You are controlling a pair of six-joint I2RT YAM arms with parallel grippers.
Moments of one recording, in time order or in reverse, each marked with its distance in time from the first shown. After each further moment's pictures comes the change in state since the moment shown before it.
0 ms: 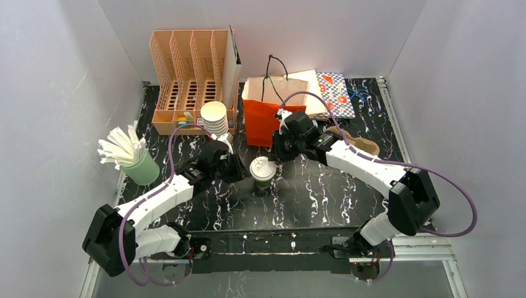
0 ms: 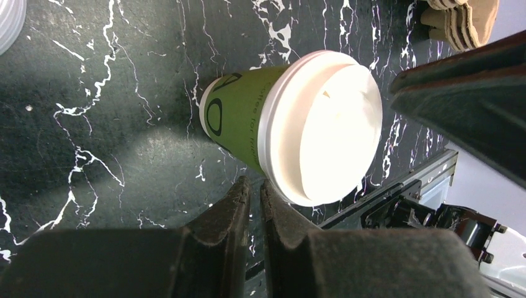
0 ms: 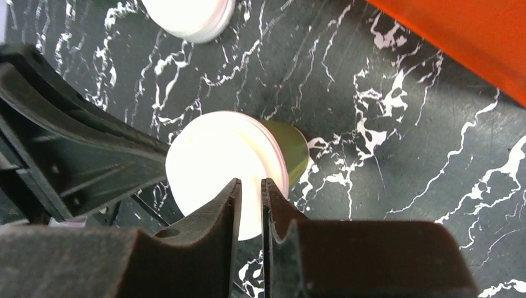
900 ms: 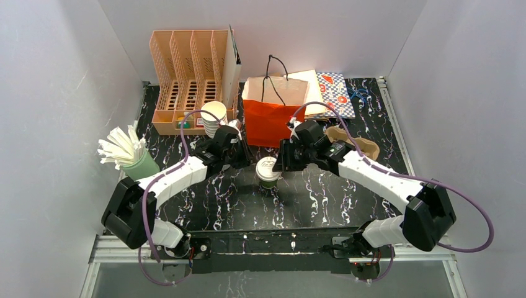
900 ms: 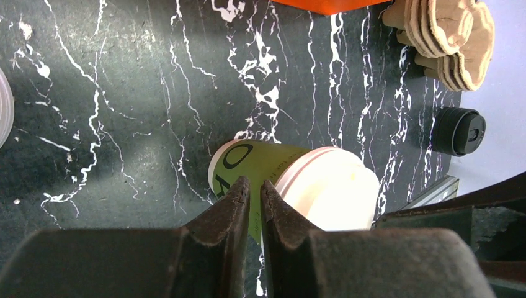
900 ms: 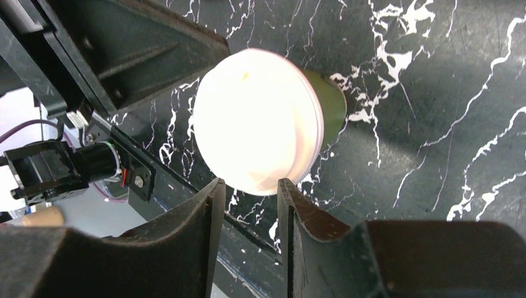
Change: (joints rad) left arm 0.032 0.247 0.166 0.066 0.006 0.035; right arm -0.006 -0.139 -0.143 -0.040 -0.055 0.155
